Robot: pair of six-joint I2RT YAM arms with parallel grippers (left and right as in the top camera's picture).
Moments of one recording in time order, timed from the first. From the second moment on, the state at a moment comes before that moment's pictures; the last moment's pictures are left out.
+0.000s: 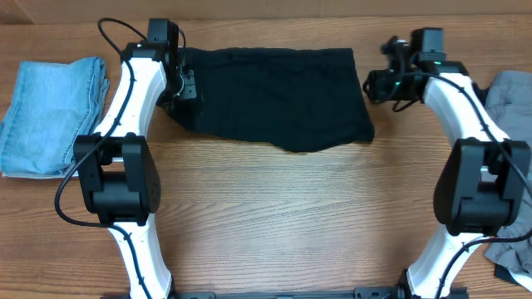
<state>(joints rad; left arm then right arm) -0.04 2.18 1.87 -1.01 -0.04 -0.17 -0.03 2.04 1.57 -0.65 -0.29 -0.09</state>
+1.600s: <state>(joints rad) -0.49 2.18 2.19 -1.08 -0.27 0.16 0.05 2.15 1.57 -0.51 -0.17 -0.12</state>
